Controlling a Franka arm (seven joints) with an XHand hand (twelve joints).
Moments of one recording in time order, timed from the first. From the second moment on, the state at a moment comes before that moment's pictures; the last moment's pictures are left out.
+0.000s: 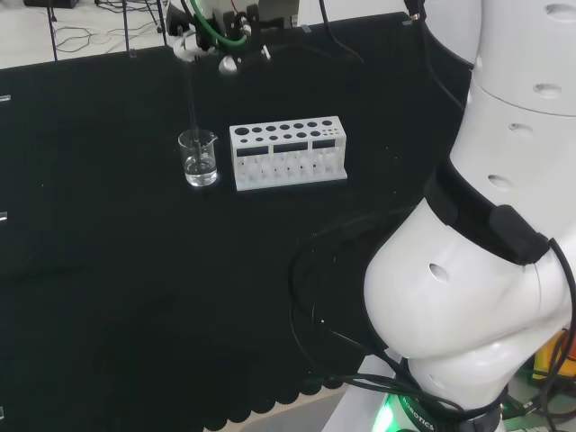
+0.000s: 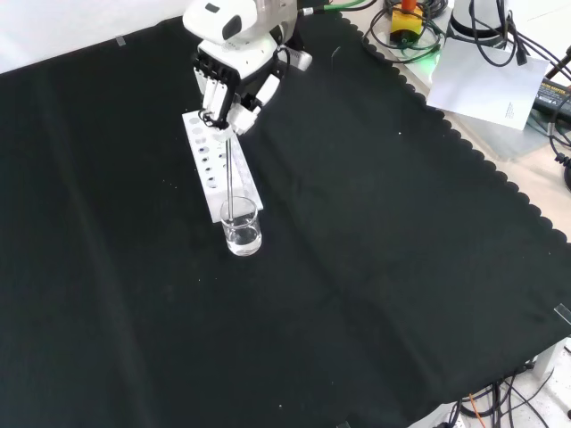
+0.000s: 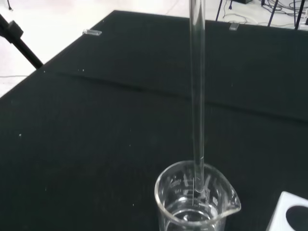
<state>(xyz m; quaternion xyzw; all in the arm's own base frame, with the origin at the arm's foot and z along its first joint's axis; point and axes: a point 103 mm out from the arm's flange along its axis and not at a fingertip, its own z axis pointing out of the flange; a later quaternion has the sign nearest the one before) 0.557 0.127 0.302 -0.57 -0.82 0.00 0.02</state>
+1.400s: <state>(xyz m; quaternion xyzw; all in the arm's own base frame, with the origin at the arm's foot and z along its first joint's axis) 0.579 0.121 0.253 -0.59 -0.81 0.01 0.06</state>
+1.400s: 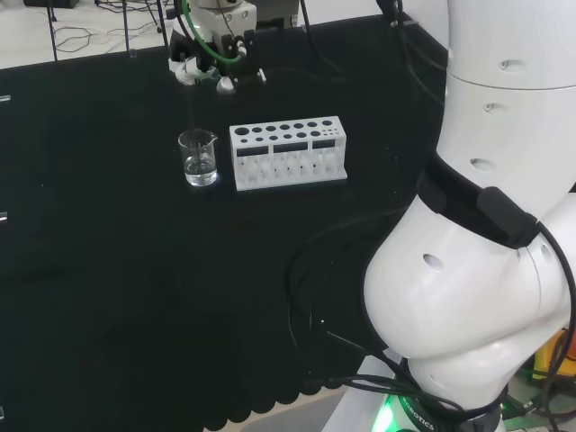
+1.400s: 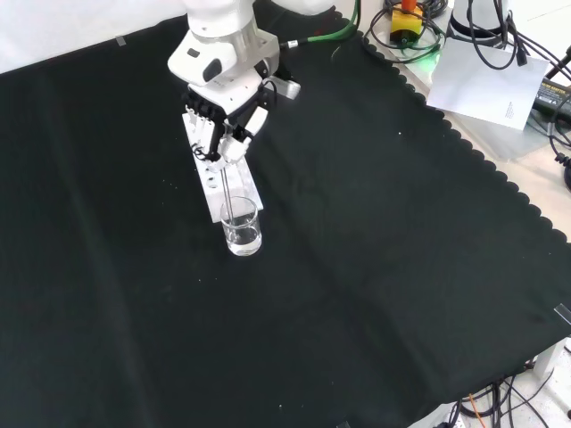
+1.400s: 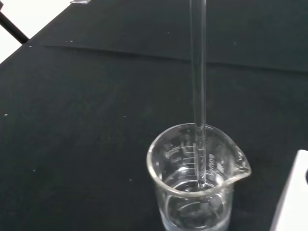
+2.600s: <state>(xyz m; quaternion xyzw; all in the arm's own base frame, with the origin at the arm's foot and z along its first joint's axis) 0.570 0.143 0.259 -0.58 -0.81 0.03 0.06</state>
